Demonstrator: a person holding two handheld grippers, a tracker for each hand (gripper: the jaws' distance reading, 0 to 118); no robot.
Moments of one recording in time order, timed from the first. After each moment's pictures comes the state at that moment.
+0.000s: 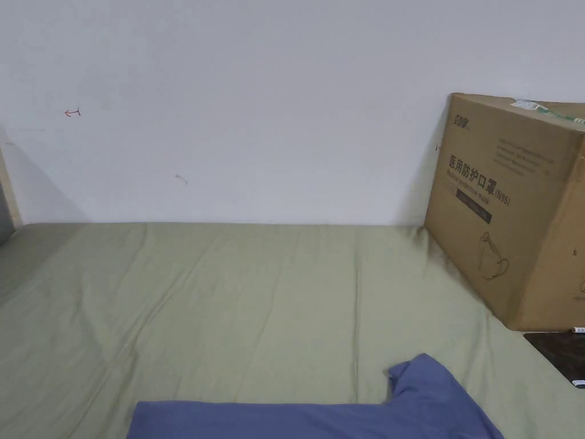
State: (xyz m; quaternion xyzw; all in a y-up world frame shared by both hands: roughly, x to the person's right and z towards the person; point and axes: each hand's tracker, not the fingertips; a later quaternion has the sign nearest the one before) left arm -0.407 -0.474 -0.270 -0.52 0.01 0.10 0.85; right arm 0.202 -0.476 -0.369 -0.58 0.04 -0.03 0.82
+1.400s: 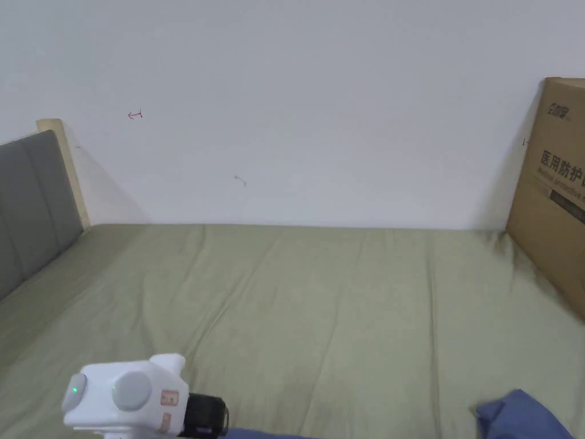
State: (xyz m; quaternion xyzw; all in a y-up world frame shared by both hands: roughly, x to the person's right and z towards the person) left arm -0.448 -0.470 -0.523 -0.50 0.02 0.10 0.86; right arm 0.090 -0.358 -0.404 -0.22 0.14 -0.12 0.96
